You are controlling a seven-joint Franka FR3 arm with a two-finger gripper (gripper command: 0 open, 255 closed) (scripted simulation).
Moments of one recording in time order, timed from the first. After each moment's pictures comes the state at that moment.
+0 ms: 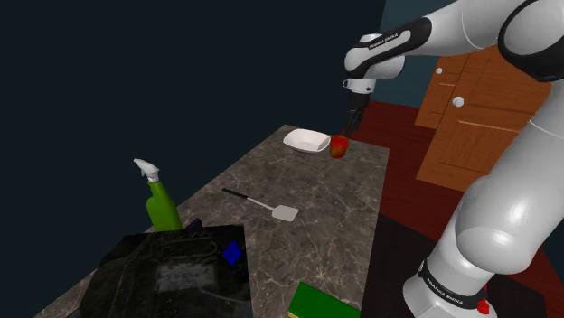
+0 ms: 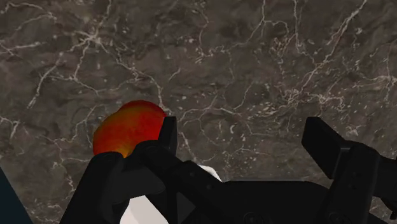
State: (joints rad) arm -0.02 -0.09 -0.54 -2.11 0.02 1.95 -0.69
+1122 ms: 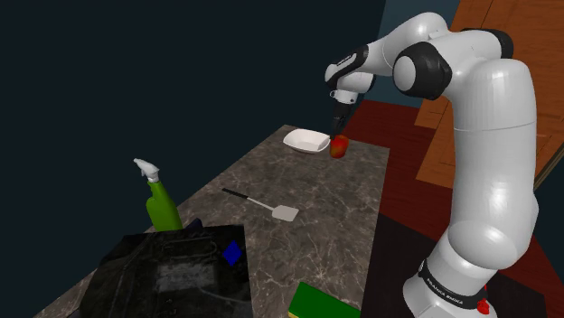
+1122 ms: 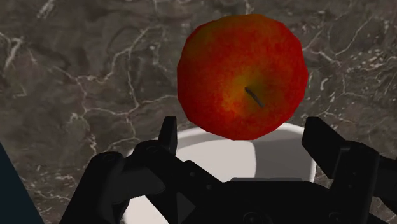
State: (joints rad) arm -0.16 0.42 -0.53 -1.71 0.40 1.97 -1.07
